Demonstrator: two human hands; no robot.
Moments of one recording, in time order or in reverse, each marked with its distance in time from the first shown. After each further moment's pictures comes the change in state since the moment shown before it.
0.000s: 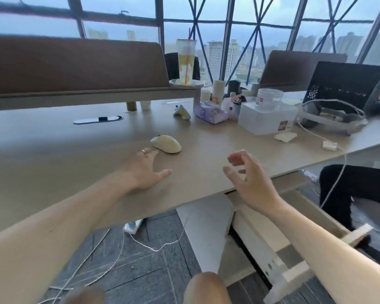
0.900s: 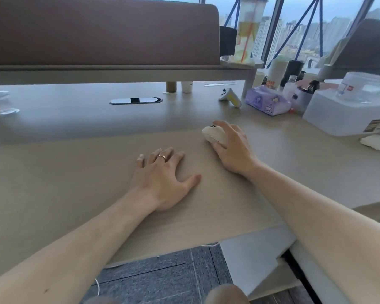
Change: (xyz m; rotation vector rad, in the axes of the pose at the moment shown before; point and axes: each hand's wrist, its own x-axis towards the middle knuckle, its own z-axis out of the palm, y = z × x) left_hand 0.000 -0.066 0.024 0.025 0.099 -0.108; right_hand 0.153 -0.026 0.178 -0.084 -0.179 -0.094
